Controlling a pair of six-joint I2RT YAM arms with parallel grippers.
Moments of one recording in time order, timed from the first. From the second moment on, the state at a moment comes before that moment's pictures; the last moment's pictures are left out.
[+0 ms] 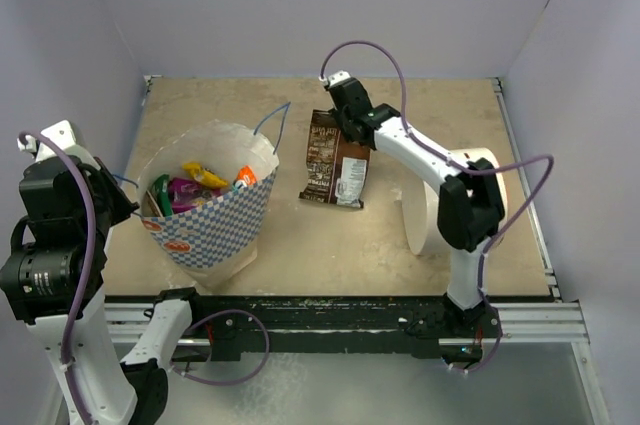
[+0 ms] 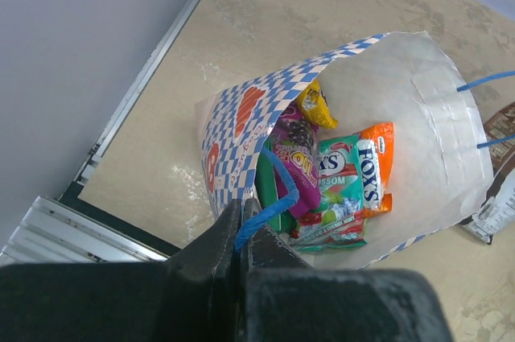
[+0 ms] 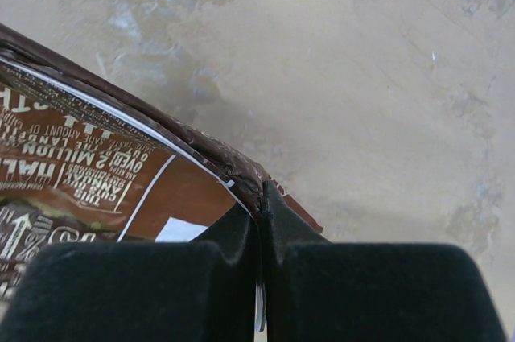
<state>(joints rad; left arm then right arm) 0.12 0.85 1.71 -1.40 -0.23 -0.31 0.59 1.91 1.66 -0.55 0.41 -0.05</state>
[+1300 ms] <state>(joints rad) 0.12 0.80 1.66 -1.38 -0.15 -0.42 0.61 1.76 1.83 -0.55 -0.12 0.49</state>
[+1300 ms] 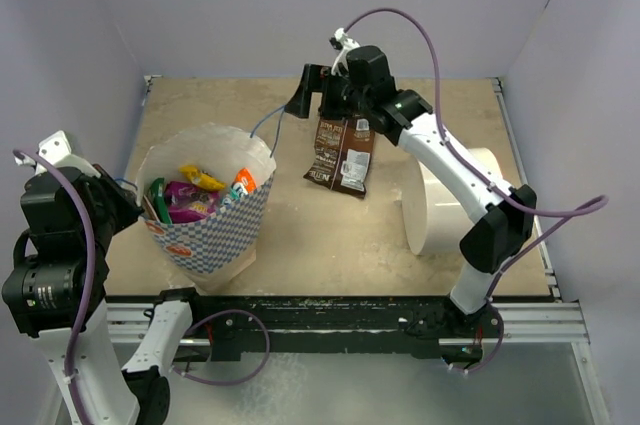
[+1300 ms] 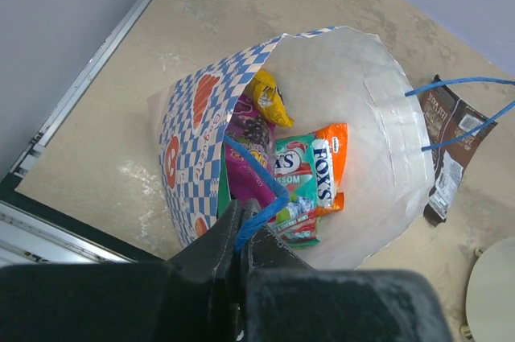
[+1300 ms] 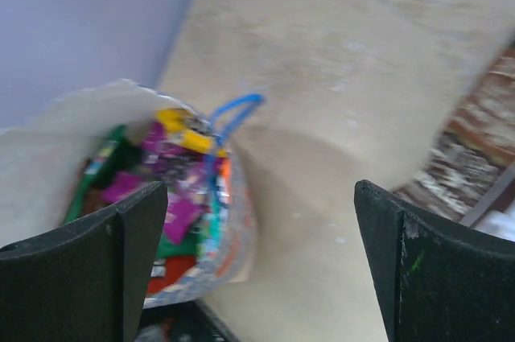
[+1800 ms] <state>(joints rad) 0.12 0.83 1.66 -1.38 -0.17 -0.52 0.69 1.98 1.88 -0.42 -0.32 0.81</state>
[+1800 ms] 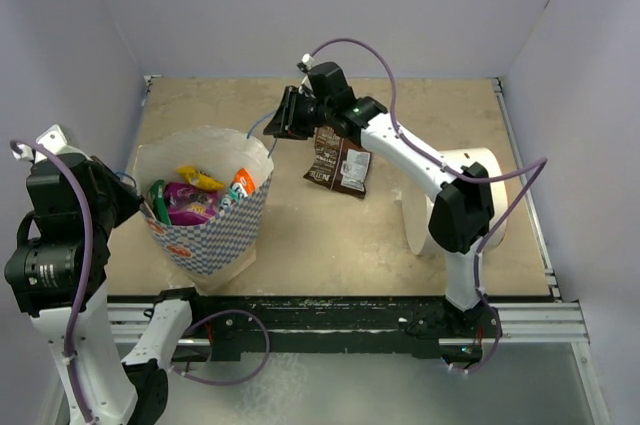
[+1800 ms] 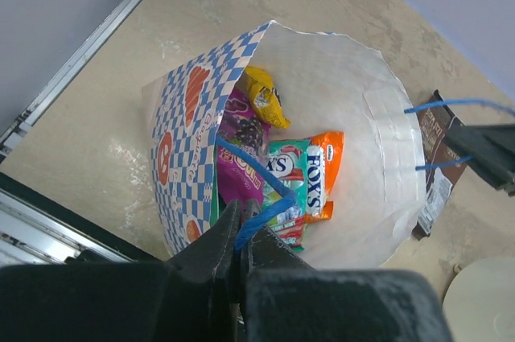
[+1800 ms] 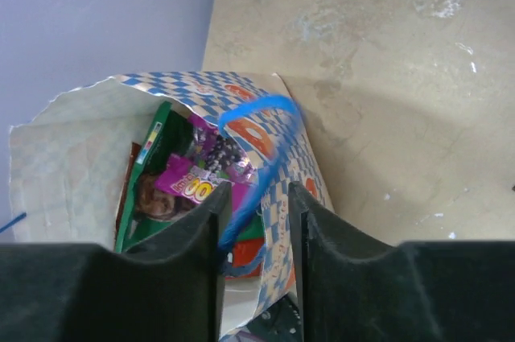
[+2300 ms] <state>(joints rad) 0.12 1.19 1.86 -1.41 -0.37 -0.76 0.81 1.70 1.61 -0.38 -0.20 0.68</state>
